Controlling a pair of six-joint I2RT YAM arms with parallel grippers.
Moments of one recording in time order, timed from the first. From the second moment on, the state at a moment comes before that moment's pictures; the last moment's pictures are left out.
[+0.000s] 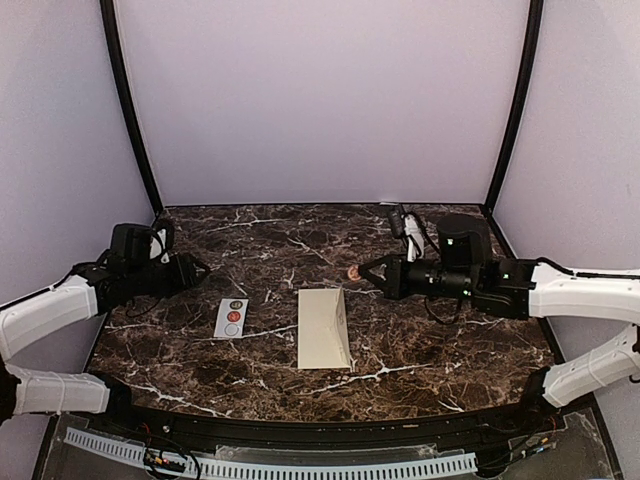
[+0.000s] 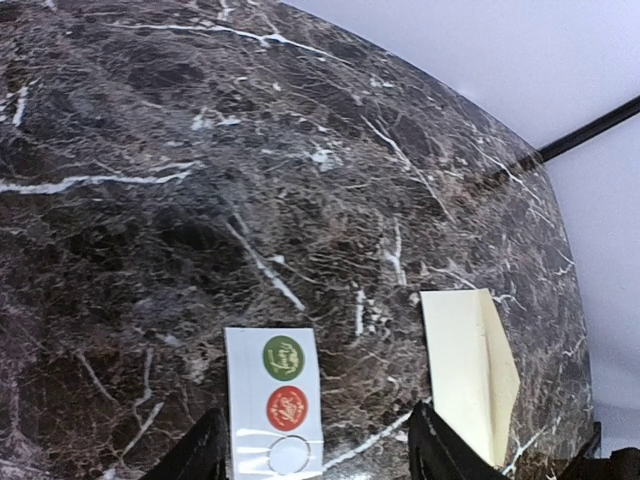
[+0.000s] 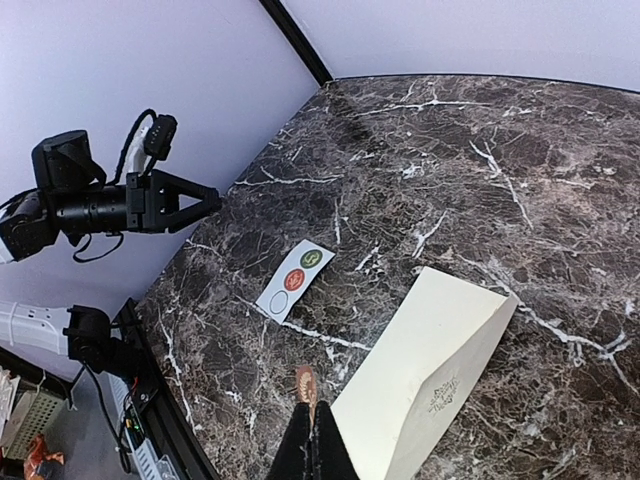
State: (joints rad) left arm -0.29 1.04 0.60 -0.21 0.19 -0.59; right arm 0.93 1.21 0.80 0.07 -0.10 0.53
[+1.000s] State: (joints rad) left arm -0.85 1.97 1.34 -0.03 0.52 -0.53; right arm 0.93 1.04 0.65 0.13 0.01 0.63
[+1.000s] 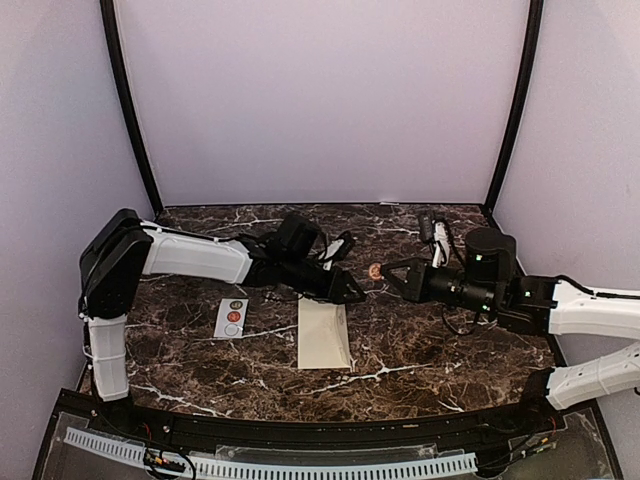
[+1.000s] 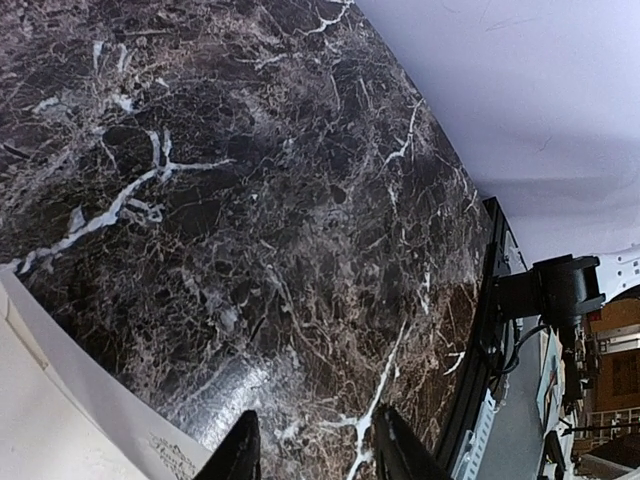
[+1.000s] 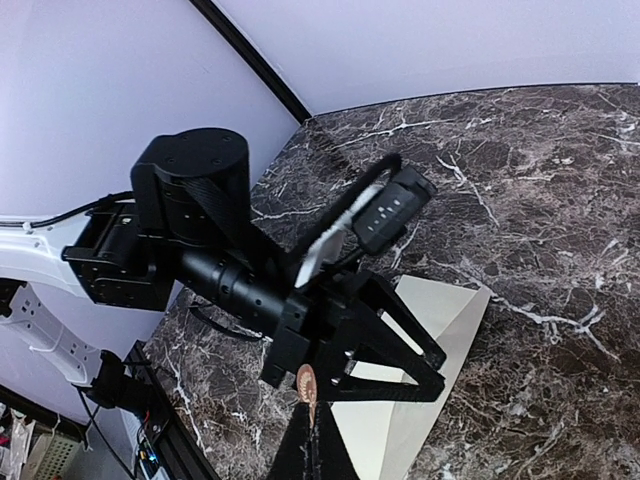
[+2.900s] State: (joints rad) left arm -0.90 1.32 0.70 0.10 0.13 -0.73; right arm 0.93 1.13 0.63 0.21 -0.11 0.67
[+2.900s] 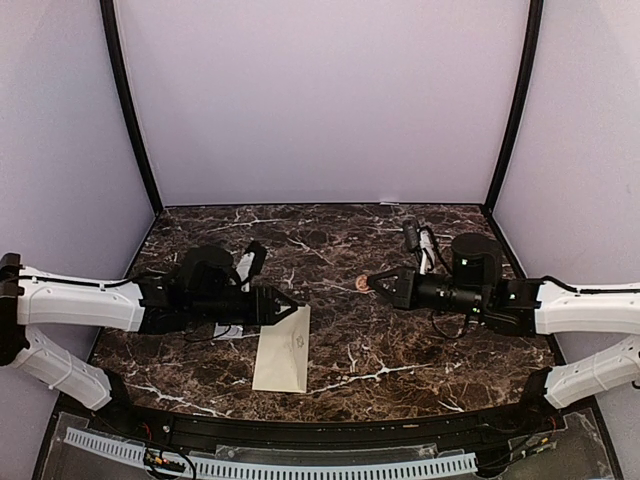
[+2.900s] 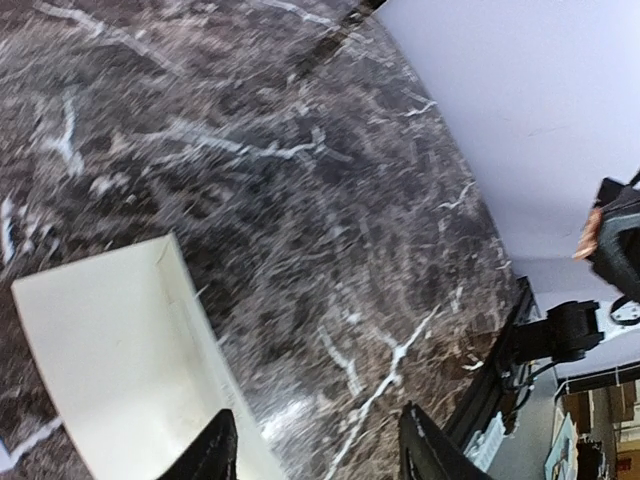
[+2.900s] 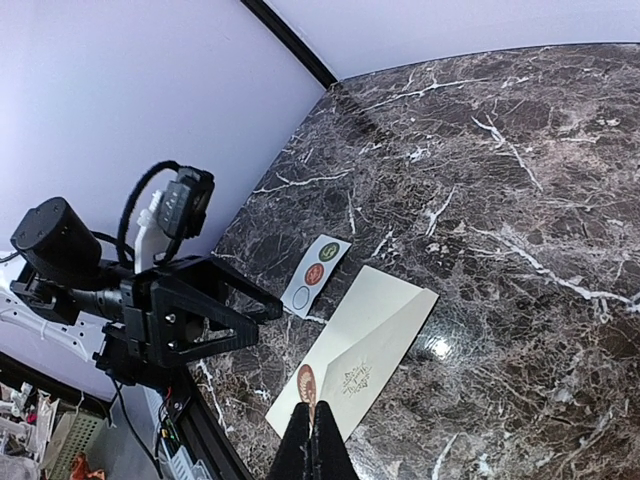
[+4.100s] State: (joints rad) left arm -0.73 1.64 0.68 0.17 0.18 -0.73; right arm 0.93 1.14 0.62 0.23 -0.13 0.69
